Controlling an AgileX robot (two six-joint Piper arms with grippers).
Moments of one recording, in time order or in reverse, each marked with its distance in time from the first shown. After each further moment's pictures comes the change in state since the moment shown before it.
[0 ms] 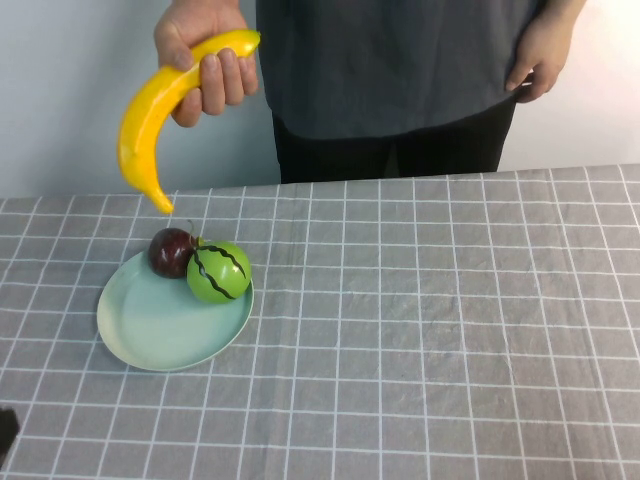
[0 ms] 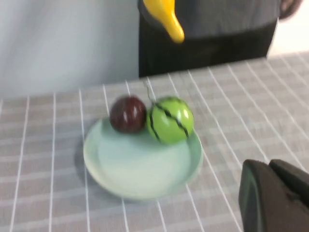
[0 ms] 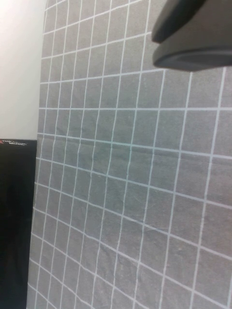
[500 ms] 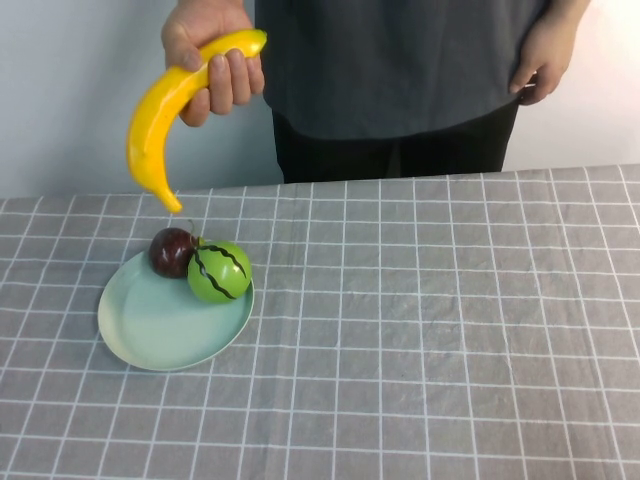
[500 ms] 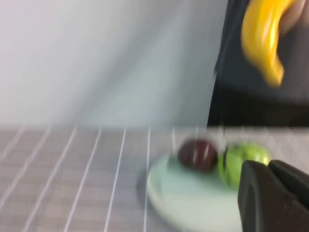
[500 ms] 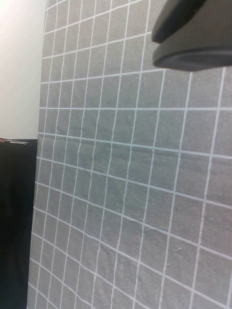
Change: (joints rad) right arm 0.000 0.000 0.000 0.000 0.000 0.000; left arm 0.170 -0.104 0.323 -0.002 -0.420 -0.037
